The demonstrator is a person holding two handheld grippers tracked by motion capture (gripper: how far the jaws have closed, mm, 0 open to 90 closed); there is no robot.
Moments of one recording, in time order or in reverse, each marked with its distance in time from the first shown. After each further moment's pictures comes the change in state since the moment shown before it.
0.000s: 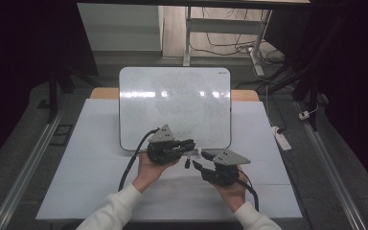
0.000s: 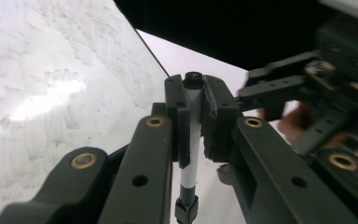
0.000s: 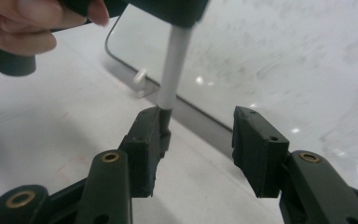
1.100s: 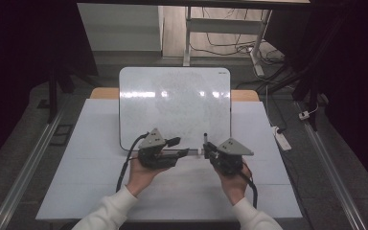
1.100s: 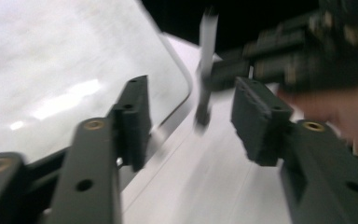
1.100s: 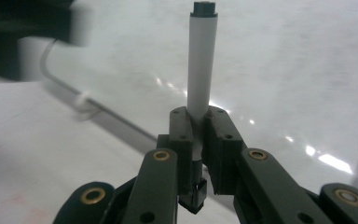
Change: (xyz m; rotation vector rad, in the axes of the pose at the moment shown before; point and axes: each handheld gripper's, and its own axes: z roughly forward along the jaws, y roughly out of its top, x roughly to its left) left arm 0.001 -0.020 -0.037 -0.001 0.101 -0.022; right arm -0.023 0.022 -0.001 0.009 -0.185 0.046
